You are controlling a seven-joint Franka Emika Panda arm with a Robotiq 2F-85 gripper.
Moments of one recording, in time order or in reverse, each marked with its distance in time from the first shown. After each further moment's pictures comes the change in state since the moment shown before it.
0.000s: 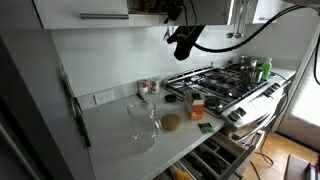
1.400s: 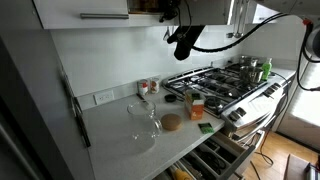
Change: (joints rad) arm 0.019 0.102 -0.034 0.146 -0.024 -0.029 0.095
